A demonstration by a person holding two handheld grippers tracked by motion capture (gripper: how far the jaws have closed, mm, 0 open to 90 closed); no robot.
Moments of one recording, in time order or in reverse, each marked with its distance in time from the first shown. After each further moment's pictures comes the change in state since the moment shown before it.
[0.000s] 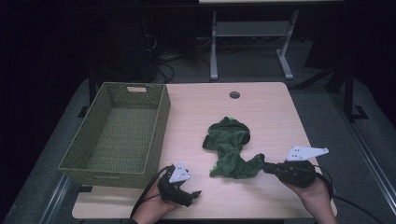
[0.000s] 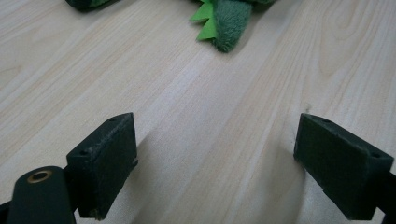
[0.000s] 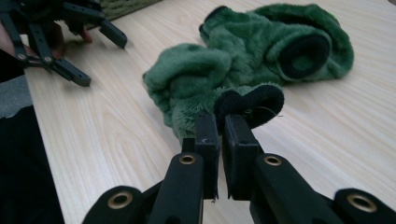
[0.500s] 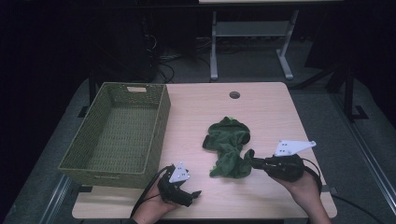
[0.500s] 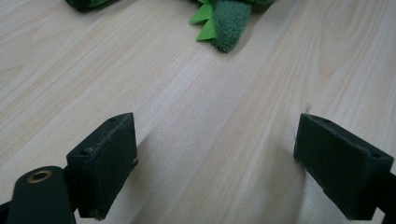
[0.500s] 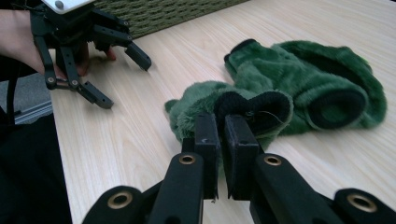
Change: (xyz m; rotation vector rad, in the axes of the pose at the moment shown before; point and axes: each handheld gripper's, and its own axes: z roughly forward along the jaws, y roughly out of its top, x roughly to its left) left arm 0.000 0.000 0.000 -0.002 0.000 -0.003; right arm 0.014 0.032 0.017 -0.013 0.058 -0.079
